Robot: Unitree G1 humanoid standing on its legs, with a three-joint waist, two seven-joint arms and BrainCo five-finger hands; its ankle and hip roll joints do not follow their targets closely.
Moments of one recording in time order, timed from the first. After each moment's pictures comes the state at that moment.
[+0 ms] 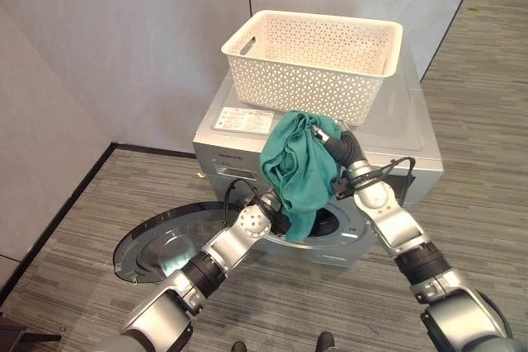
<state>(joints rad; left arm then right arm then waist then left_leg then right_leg) -0.55 0.17 -0.63 0.34 -0.11 0.02 0.12 -0.48 -0.44 0.33 0.16 0.07 0.01 -0.19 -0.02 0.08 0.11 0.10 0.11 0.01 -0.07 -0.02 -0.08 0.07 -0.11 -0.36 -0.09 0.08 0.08</state>
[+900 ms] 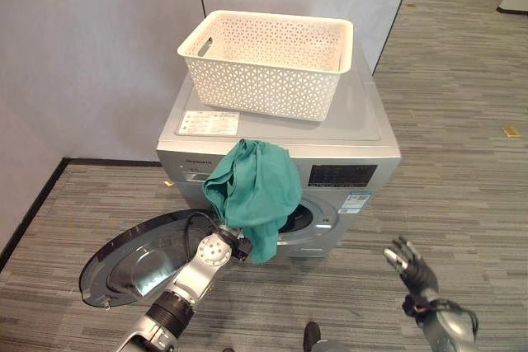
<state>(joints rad) -0.25 0.27 -0.48 0.28 -0.11 -0.06 0.05 0.19 -0.42 0.02 0.69 0.60 -0.11 0.18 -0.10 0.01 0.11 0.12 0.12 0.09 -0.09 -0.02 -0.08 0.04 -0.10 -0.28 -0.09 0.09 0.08</state>
